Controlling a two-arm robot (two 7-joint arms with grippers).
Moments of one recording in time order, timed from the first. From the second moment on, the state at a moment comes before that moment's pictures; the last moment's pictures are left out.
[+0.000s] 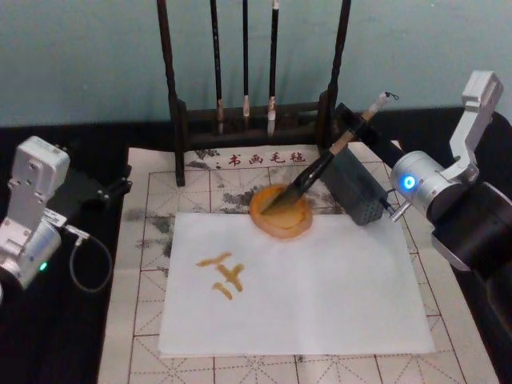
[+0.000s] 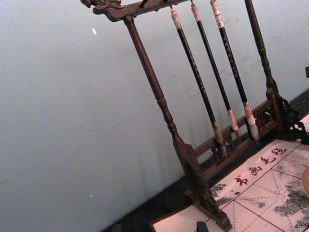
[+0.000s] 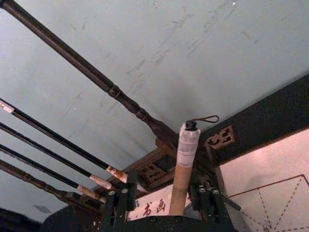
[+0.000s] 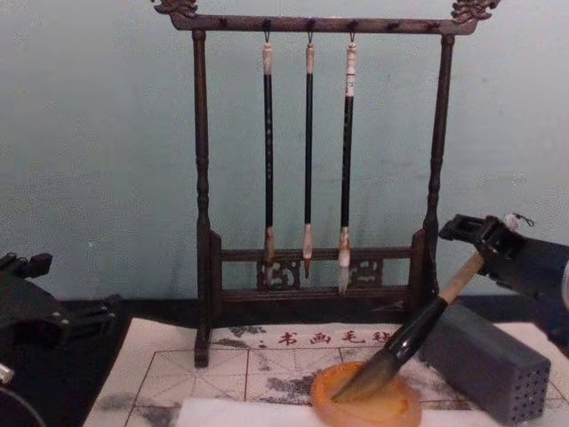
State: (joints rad) left arm -0.20 0.60 0.45 -1.41 -0.25 -0.12 0.03; right arm 0.40 0.27 -0.34 -1.27 1.14 0.19 -0.03
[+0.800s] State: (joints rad) left arm -0.20 0.60 0.45 -1.41 -0.25 -0.12 0.03; right arm 0.40 0.27 -0.34 -1.27 1.14 0.19 -0.03
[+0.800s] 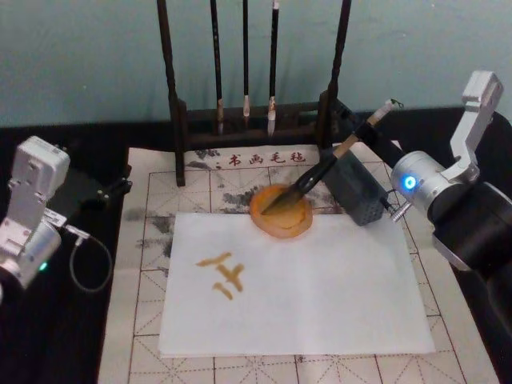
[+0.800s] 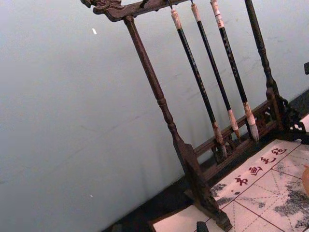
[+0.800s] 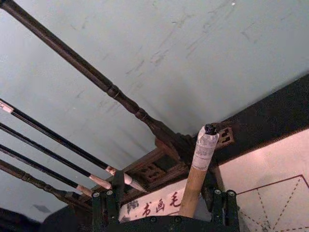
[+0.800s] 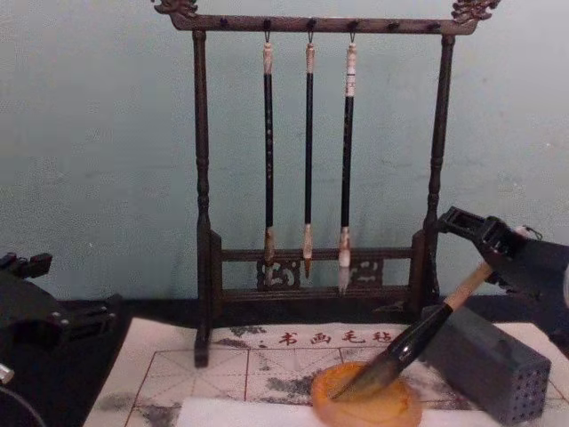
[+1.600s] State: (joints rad) left arm -0.20 0.60 0.45 -1.41 -0.25 -0.12 0.03; right arm 0.39 0.28 -0.33 -1.24 1.15 0.19 -0.05
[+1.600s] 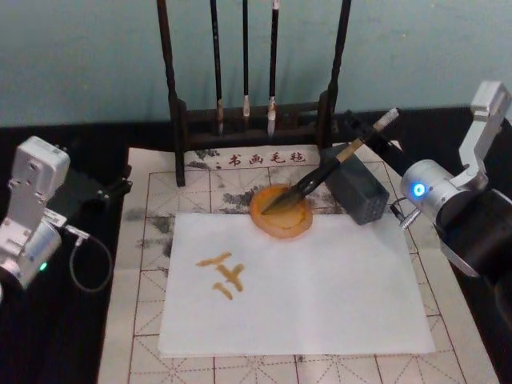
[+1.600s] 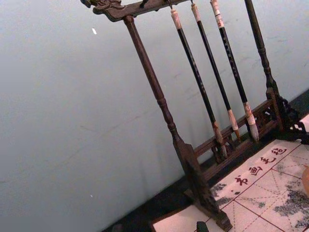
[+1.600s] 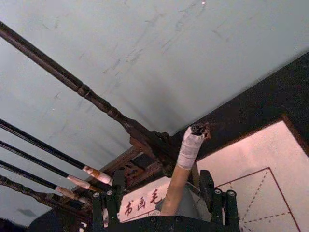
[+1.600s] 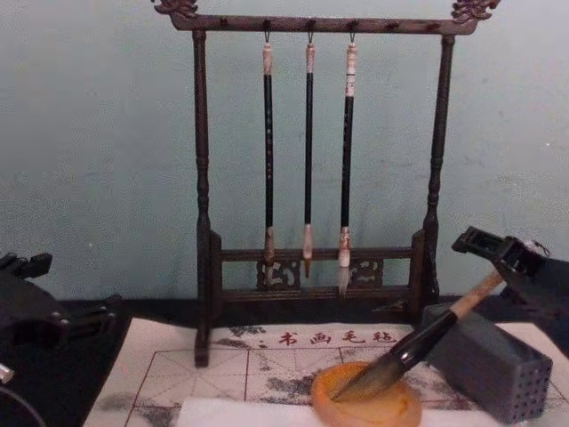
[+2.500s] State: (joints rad) left arm -0.20 0.60 0.45 -1.41 -0.25 -0.12 0.03; right arm 0.17 0.43 -0.32 -1.54 1.16 0.15 -0.07
